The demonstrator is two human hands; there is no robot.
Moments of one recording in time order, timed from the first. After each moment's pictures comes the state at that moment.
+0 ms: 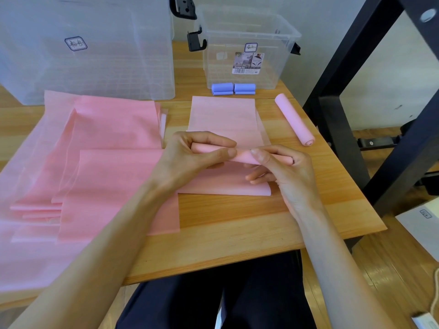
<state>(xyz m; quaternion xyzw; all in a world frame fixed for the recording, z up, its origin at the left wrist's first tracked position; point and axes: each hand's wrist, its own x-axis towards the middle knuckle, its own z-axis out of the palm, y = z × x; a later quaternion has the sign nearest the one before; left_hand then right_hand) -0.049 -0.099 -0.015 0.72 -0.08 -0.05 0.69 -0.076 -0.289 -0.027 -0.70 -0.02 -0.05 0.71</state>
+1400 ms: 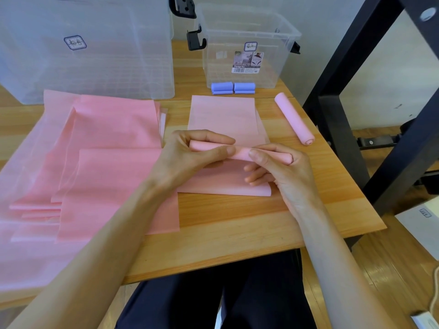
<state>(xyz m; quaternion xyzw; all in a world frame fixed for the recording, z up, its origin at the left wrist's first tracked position) -0.049 -0.097 -0.013 0.71 -0.07 -0.06 0.70 -0.076 -0.290 -0.026 -0.70 -0.02 -0.03 0.72</state>
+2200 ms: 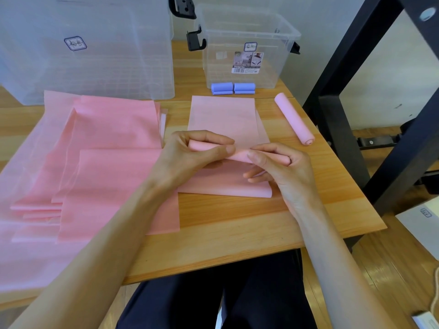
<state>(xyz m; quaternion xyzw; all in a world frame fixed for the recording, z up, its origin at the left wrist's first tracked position) -0.050 -0.097 -0.013 0.71 -0.07 -0.06 0.70 -0.076 -0.289 -0.026 -0.70 -0.03 -0.04 0.71</state>
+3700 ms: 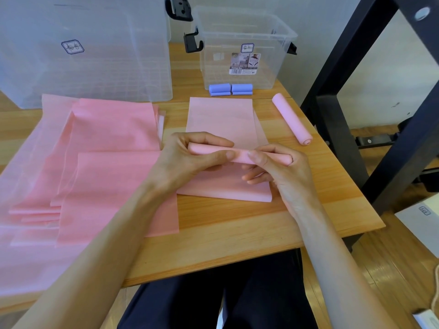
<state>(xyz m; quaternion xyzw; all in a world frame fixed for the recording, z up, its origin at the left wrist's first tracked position) -0.050 -0.097 -0.013 0.72 -0.09 -0.06 0.69 -0.076 -0.289 -0.025 -0.69 -0.03 -0.04 0.72</state>
